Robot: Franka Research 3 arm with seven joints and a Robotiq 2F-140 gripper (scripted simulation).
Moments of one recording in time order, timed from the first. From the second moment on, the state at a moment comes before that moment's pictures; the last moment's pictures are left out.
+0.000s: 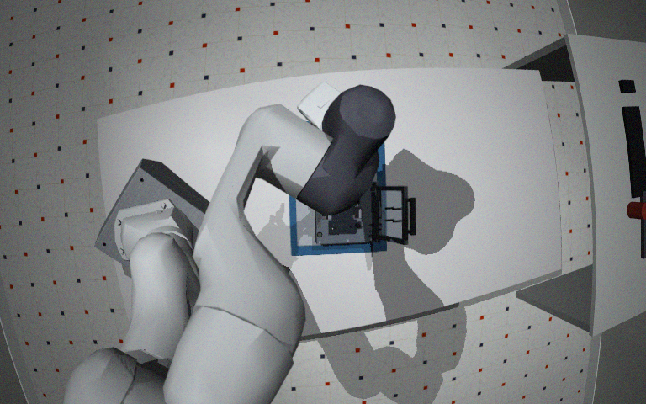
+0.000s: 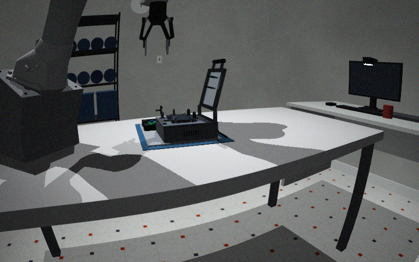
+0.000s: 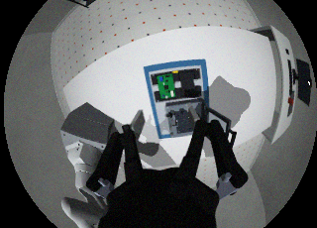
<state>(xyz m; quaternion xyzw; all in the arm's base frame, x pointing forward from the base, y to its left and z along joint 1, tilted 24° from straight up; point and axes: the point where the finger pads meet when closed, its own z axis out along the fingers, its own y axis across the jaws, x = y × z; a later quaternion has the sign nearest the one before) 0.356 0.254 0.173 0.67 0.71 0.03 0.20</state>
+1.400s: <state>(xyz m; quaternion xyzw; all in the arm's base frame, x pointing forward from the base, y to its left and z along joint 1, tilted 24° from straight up) 0.366 0.243 0.140 0.67 0.72 0.02 0.20</state>
